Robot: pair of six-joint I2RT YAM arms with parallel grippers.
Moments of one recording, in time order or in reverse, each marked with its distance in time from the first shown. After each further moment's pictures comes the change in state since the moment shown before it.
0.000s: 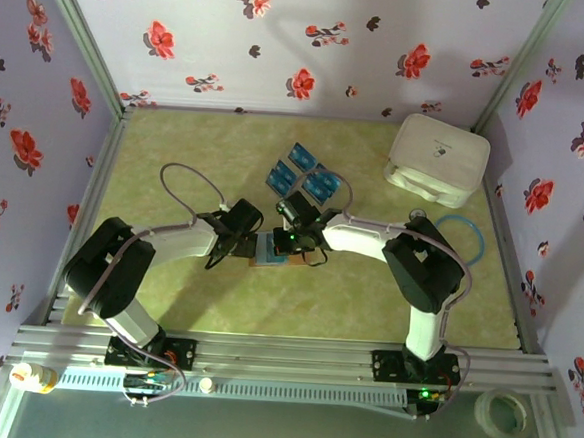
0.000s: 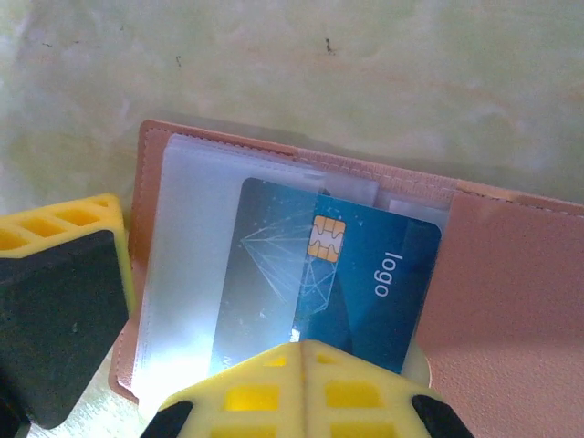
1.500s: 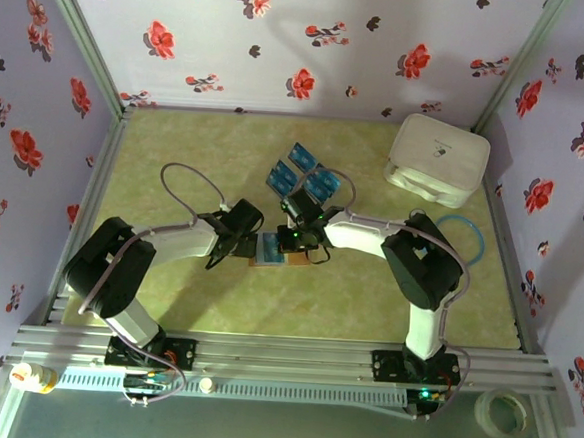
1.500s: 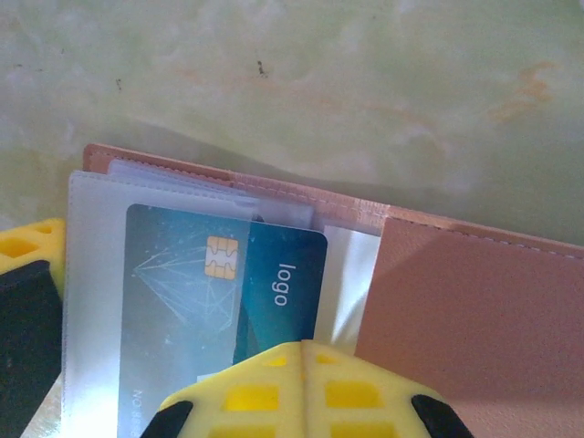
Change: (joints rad) left arm -0.002 0.003 0.000 0.006 -0.011 0.000; right arm -0.032 0.020 0.001 0.002 0.005 -0.006
